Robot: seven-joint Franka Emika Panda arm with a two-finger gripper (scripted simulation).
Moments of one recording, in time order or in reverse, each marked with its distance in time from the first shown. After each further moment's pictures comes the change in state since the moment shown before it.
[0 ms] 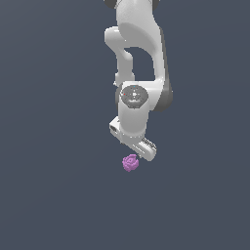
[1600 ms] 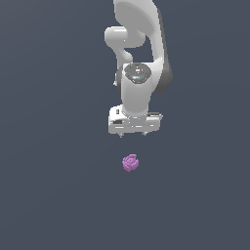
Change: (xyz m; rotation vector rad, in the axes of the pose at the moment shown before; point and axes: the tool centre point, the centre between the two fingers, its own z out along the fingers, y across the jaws) arm -0.043 0.027 -0.035 -0.006 -0.002 -0.763
